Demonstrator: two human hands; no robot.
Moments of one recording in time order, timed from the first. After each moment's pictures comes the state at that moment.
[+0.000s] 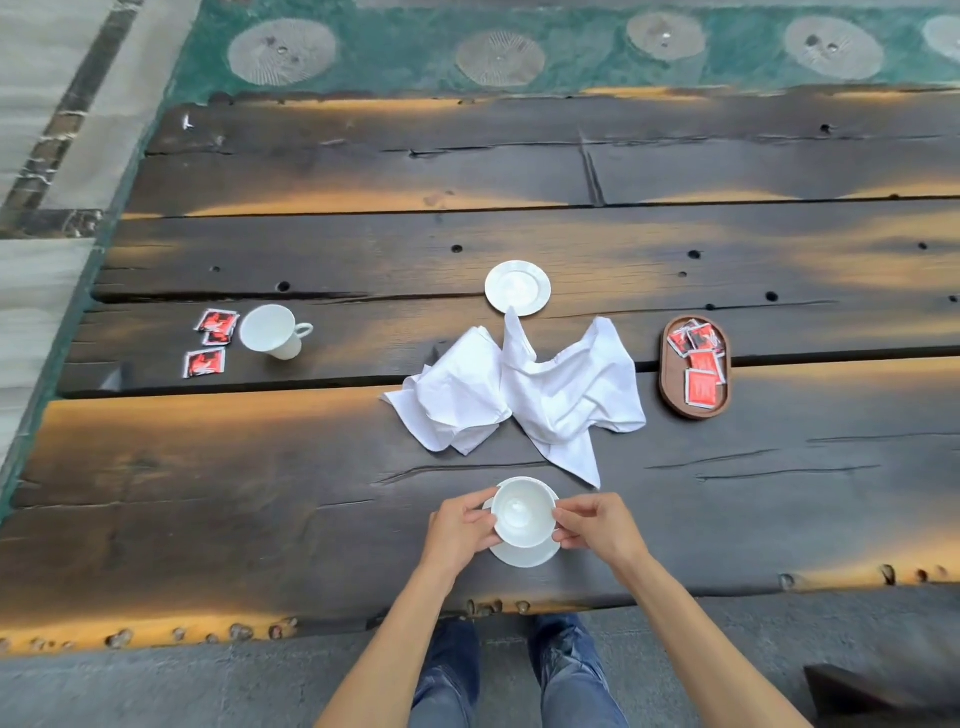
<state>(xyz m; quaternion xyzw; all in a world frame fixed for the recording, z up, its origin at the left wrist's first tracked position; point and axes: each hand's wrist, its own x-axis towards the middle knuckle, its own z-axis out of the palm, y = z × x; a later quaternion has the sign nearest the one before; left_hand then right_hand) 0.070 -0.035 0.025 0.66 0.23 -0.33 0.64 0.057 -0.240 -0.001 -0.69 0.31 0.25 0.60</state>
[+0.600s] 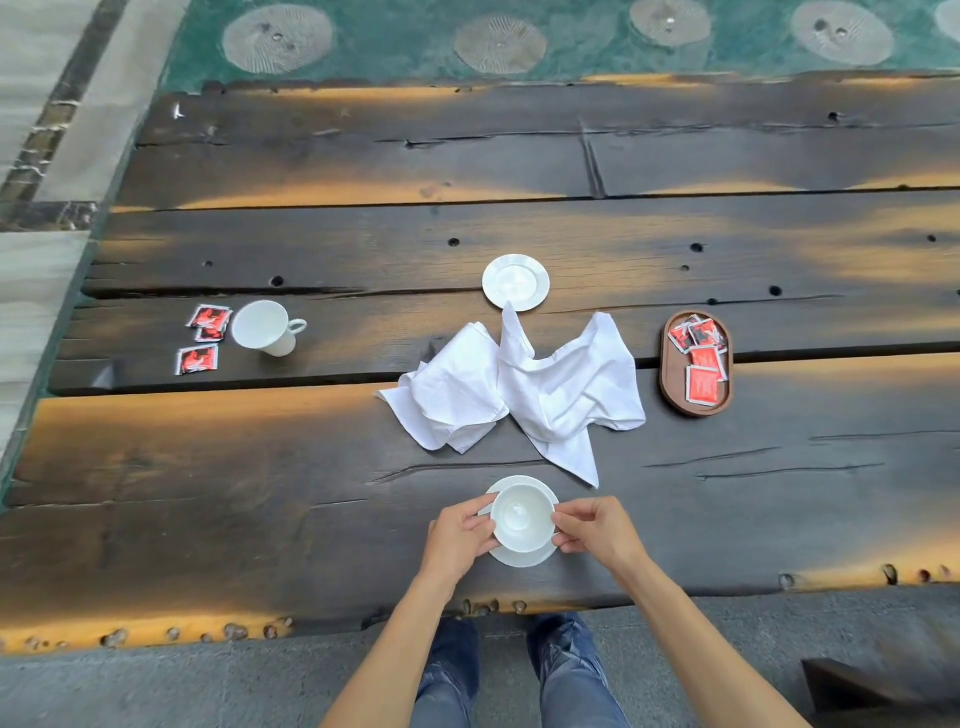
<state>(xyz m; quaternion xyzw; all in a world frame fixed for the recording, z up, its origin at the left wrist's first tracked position) 0.064 -0.040 0.000 0.65 0.25 -0.33 0.64 0.056 -0.243 -0.009 -0.69 0.31 0.27 0.60</state>
